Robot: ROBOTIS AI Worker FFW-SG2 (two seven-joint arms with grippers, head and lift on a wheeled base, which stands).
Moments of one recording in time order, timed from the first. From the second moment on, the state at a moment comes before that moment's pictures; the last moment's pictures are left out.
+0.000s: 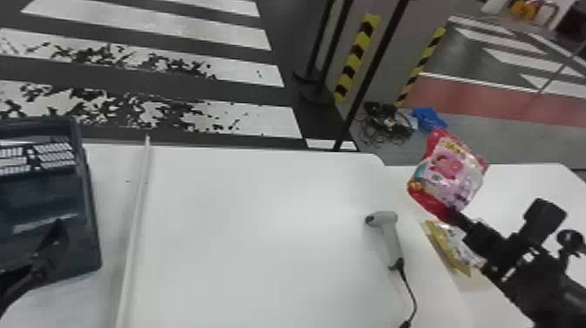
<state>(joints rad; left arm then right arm) 0.43 0.13 0.07 -1.92 0.22 0.06 -0.21 0.03 -0.26 -0.78 -1.60 -0.34 0.70 0.33</state>
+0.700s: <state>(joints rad) 0.42 0.14 0.06 -1.91 0.22 0.06 -0.21 -0.11 -0.43 -0.74 -1.07 -0.31 0.31 0.18</state>
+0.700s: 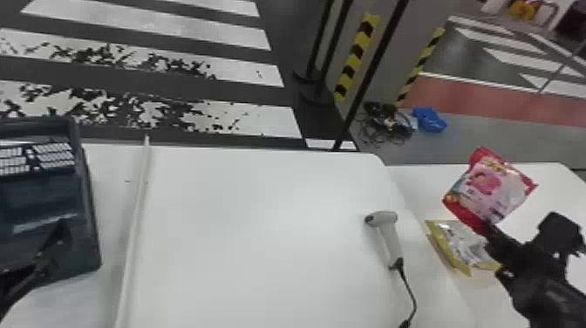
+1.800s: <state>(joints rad) 0.43 0.14 0.06 -1.93 0.22 0.06 -0.21 0.10 -0.25 -0.68 -1.43 -0.45 0.03 0.14</state>
